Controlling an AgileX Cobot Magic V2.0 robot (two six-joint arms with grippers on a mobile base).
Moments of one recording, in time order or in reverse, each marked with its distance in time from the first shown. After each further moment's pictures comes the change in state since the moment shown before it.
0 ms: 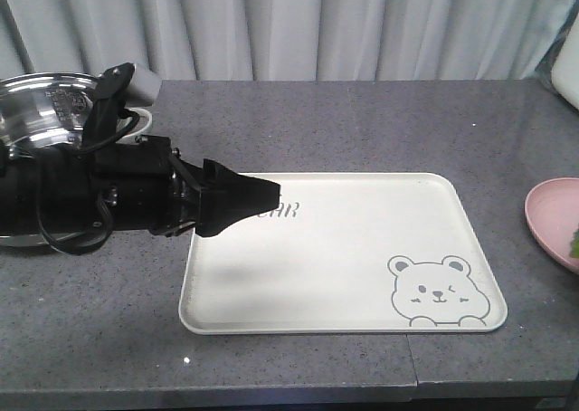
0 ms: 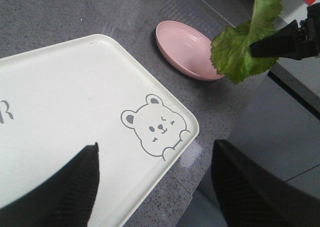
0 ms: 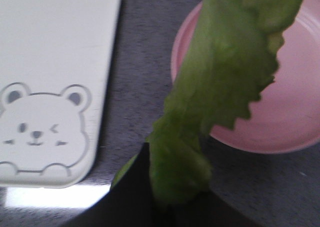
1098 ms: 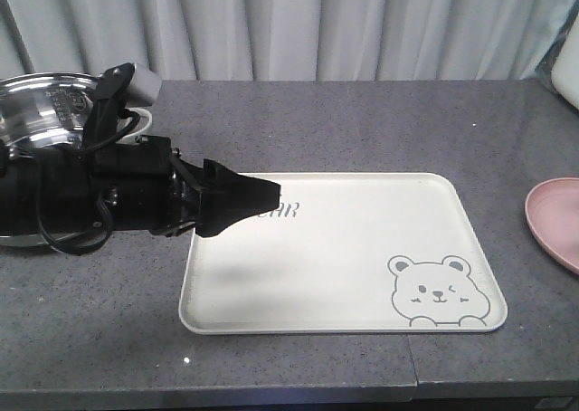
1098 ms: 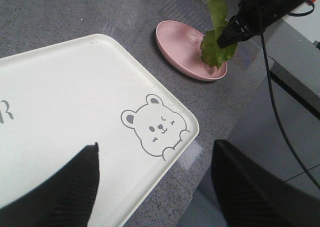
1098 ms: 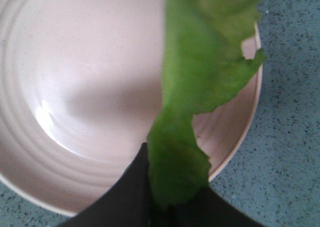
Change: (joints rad) left arm 0.000 0.000 0.000 0.000 0.000 0.000; right arm -0.064 0.552 -0.369 -0.338 0.108 0.130
